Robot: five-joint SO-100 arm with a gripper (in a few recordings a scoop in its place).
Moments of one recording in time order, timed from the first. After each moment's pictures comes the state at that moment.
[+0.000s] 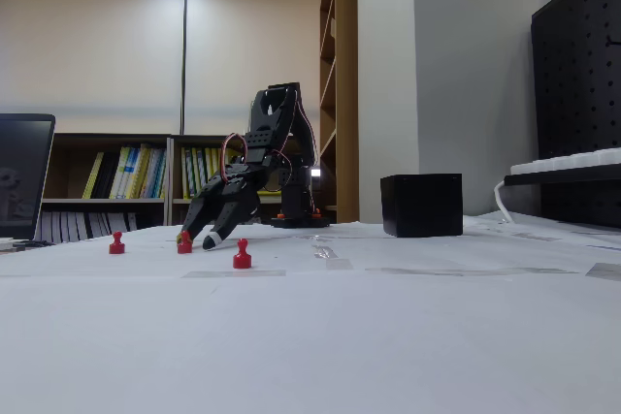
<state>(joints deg) 23.4 110.0 58.9 -22.1 -92.7</state>
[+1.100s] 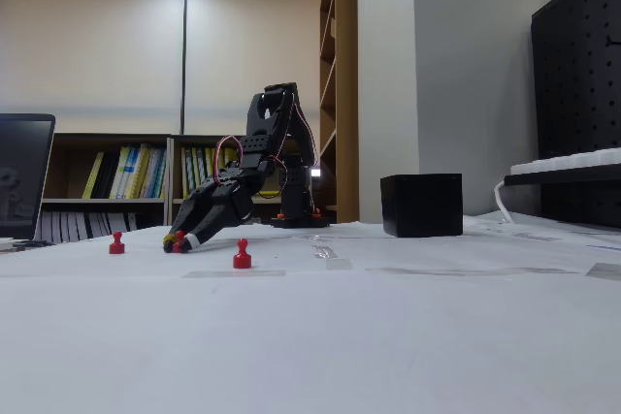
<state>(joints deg) 22.7 113.9 62.4 -24.3 -92.2</state>
